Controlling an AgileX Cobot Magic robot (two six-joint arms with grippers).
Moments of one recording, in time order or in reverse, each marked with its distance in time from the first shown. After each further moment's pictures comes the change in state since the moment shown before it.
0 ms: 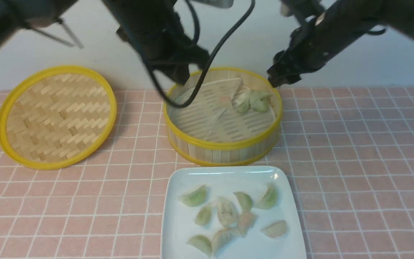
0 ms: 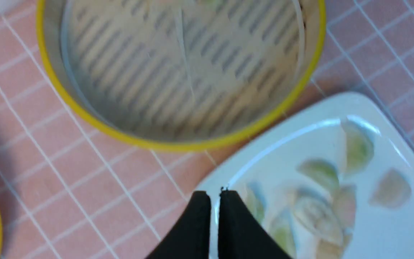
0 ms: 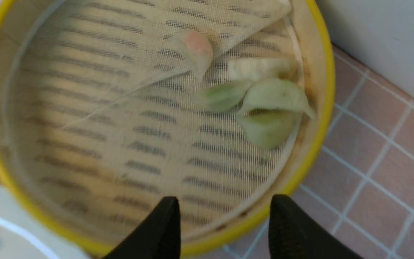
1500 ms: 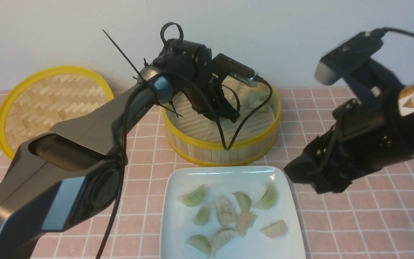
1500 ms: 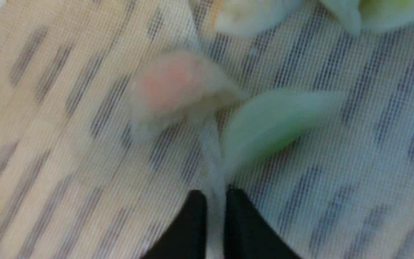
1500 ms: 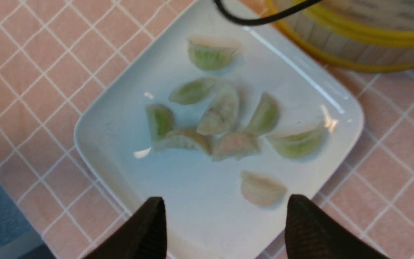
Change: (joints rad) right arm 0.269 -0.855 0.809 -0.019 -0.008 0.201; left arm -0.033 0.728 -0.542 0.123 -0.253 0.054
